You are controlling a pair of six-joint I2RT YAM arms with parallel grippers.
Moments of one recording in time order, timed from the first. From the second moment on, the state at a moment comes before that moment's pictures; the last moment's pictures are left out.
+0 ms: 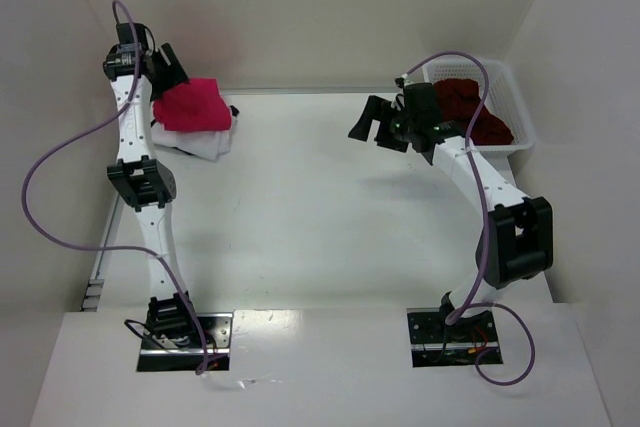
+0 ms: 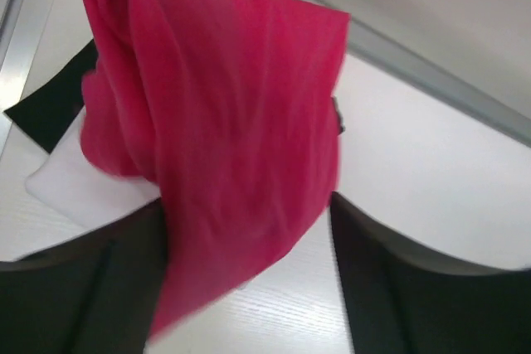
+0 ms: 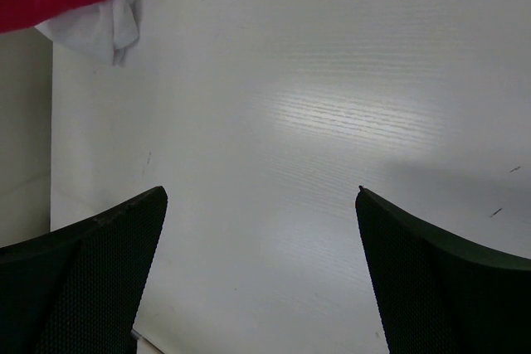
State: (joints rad) left arm 0.23 2.56 2.94 -1.13 0.11 -0.35; right arm 0.27 1.59 1.32 -0.35 -0.28 0.52
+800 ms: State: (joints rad) left arm 0.29 1.90 2.43 -1.12 0.15 -0.32; right arm 0.16 1.37 1.14 -0.24 -0.21 0.59
